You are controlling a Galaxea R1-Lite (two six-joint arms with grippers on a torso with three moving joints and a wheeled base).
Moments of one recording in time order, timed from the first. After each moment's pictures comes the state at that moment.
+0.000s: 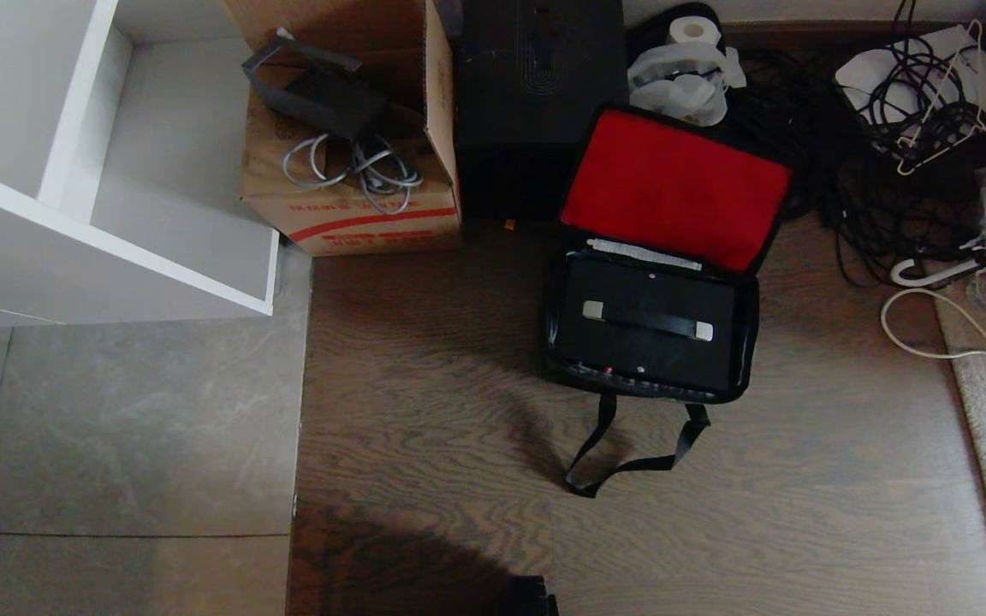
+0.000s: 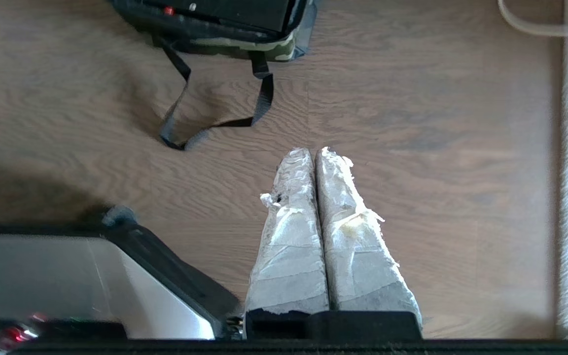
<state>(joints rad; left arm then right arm) 0.00 0.00 0.00 -0.01 0.01 -0.04 0.00 0.00 -0.06 0.15 0.02 -0.04</state>
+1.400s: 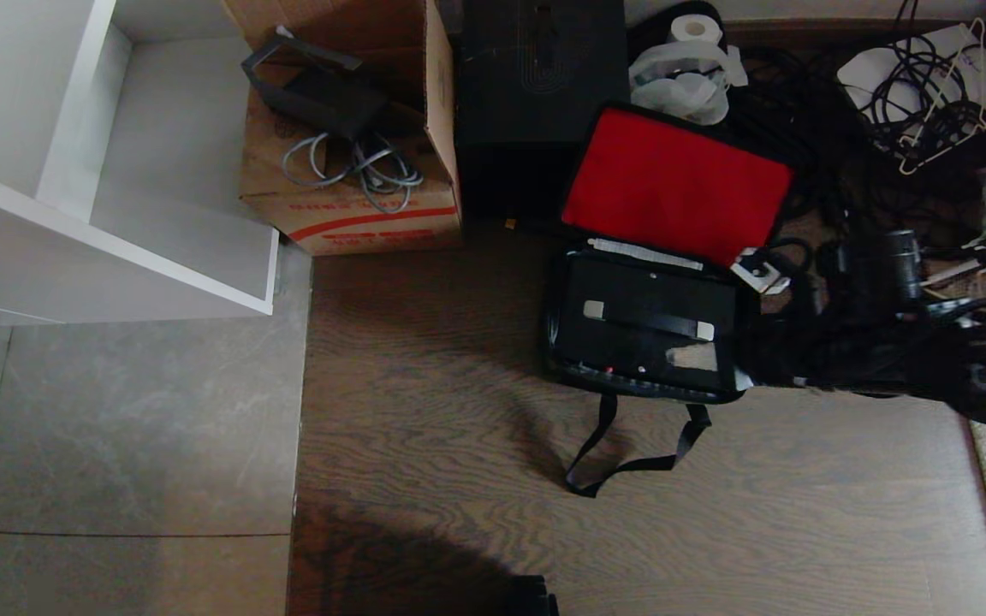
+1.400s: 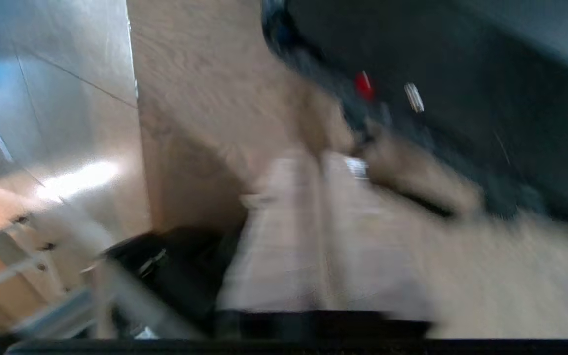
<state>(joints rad) 0.00 0.00 0.00 -0.01 0.01 -0.04 0.23 1.81 -0.95 -0.36 0.44 0.01</state>
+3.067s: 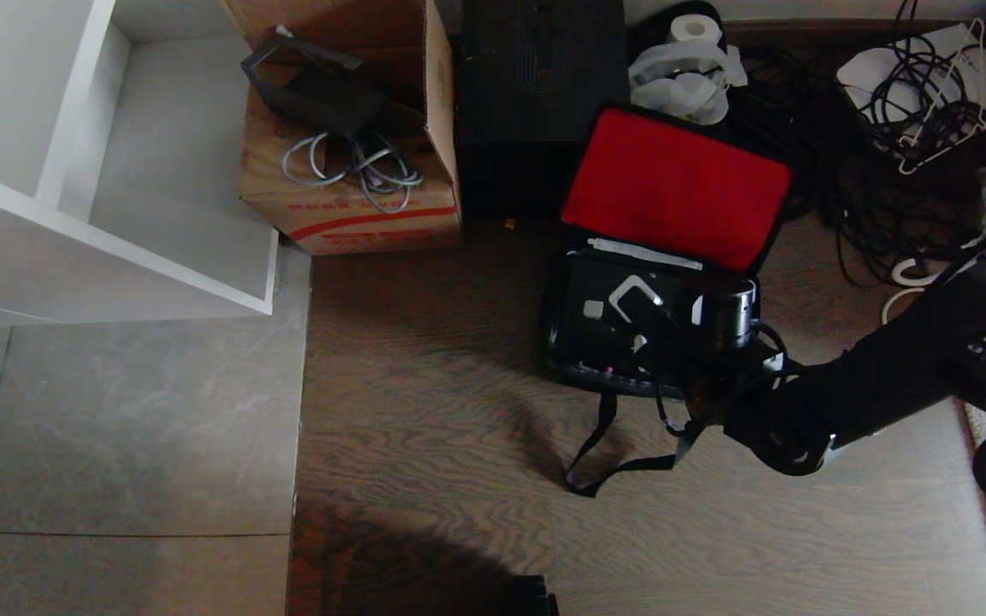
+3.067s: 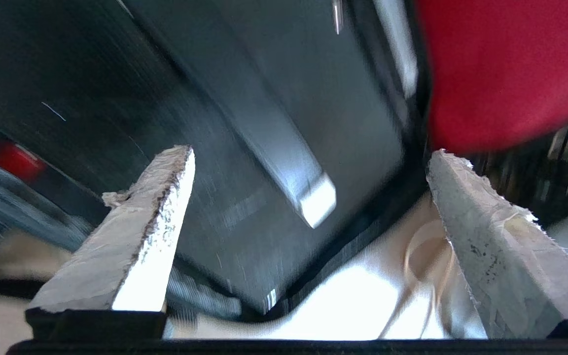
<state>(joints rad) 0.00 0.00 0.00 -0.01 0.01 -0.04 0.47 2.13 -1.01 -0.96 -0.62 -0.82</state>
